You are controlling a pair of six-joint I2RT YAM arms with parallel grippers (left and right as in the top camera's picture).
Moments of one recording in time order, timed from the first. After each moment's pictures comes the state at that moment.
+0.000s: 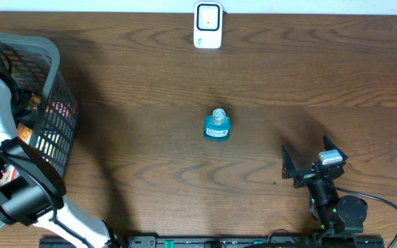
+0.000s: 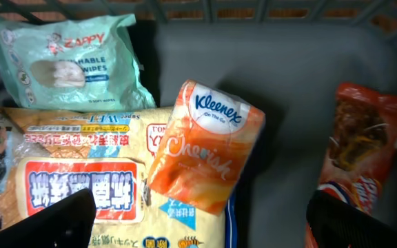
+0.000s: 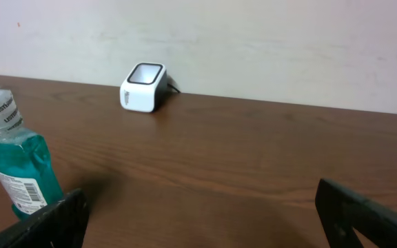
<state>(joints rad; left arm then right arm) 0.54 1.93 1.64 -1.11 -0.38 -0.90 -0.02 0.01 0.01 -0.05 -0.25 -0.03</state>
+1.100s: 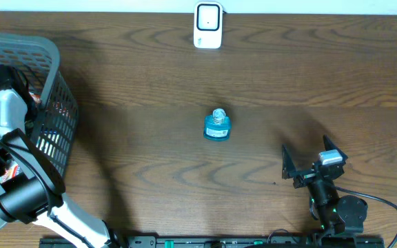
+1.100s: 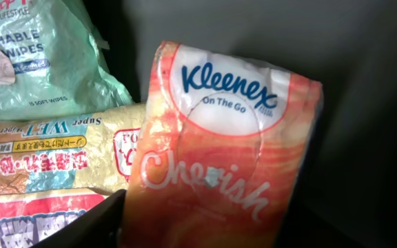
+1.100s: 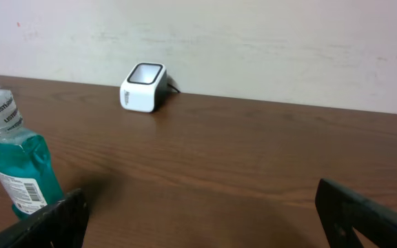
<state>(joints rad) 0.54 1.95 1.40 -0.86 -0.39 -0.80 -0.02 0.01 0.01 -0.05 -0.25 -0.03</state>
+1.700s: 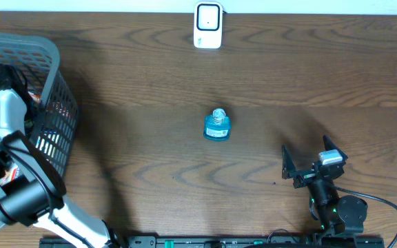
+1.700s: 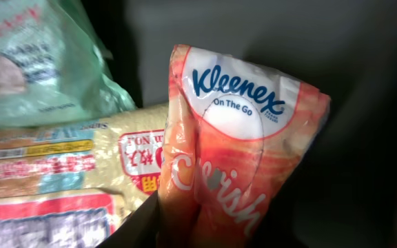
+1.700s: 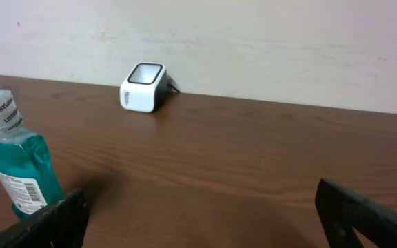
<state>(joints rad) 0.54 1.91 1.40 -0.86 -0.39 -0.77 -0.02 0.01 0.01 -0.05 -0.25 -0.03</state>
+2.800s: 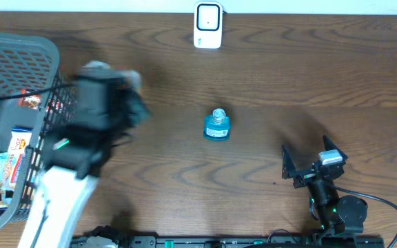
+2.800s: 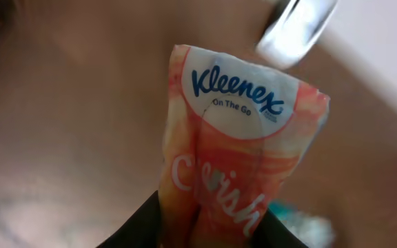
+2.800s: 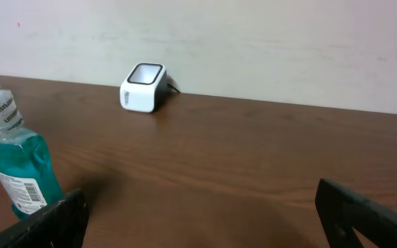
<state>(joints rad) -0.29 1.17 1.28 -0.97 -0.06 -0.80 -0.02 0.01 0.01 -0.05 -0.25 -0.03</state>
